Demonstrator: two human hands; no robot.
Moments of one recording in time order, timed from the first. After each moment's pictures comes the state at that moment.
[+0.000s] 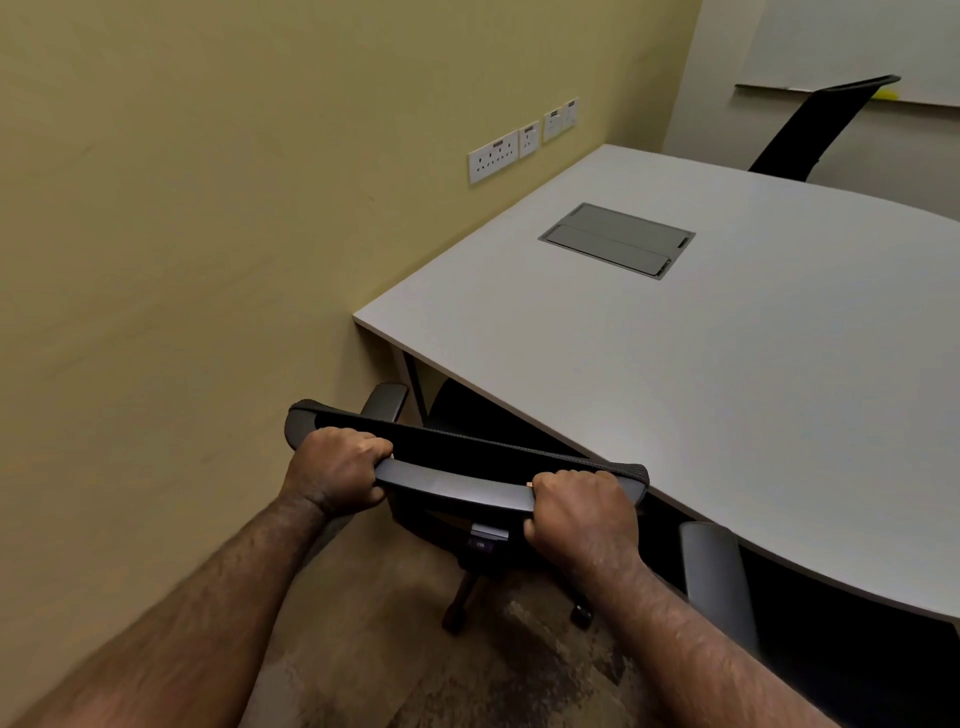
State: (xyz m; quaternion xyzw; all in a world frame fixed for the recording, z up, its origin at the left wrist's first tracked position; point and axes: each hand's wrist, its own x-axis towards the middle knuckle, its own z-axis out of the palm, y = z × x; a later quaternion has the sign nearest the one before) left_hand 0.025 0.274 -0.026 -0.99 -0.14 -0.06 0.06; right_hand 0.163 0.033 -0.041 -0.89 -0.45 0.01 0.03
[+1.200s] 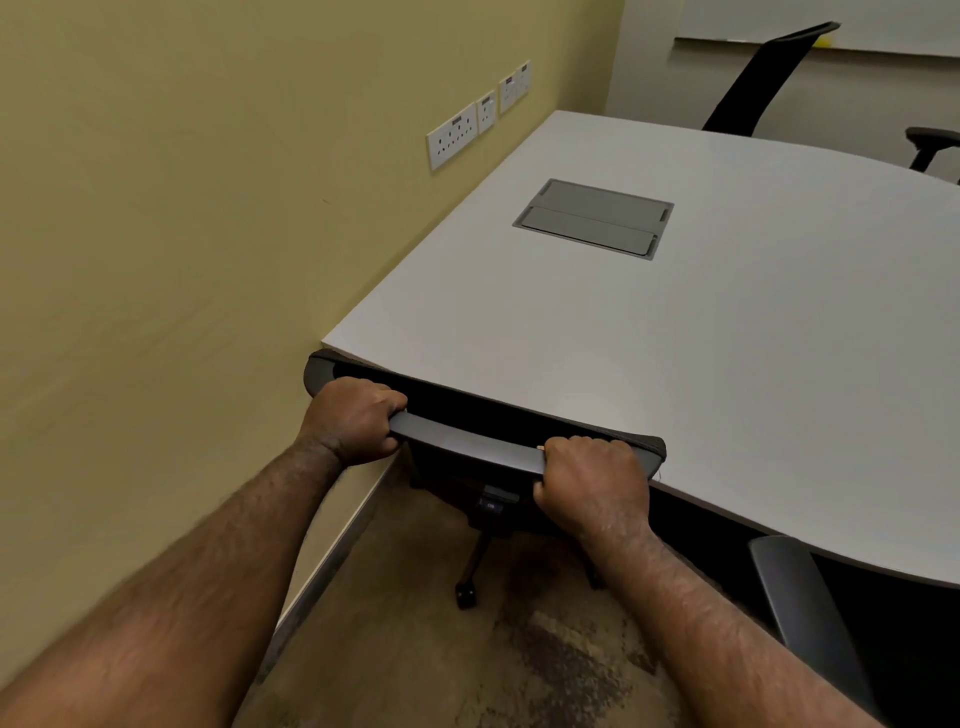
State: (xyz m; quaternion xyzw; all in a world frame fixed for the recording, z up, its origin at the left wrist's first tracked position) left_hand 0.147 0.445 -0.037 -1.00 -0.05 -0.04 0.04; right_hand 0.212 0.173 -0.042 -0.95 -0.32 -0.01 0.02
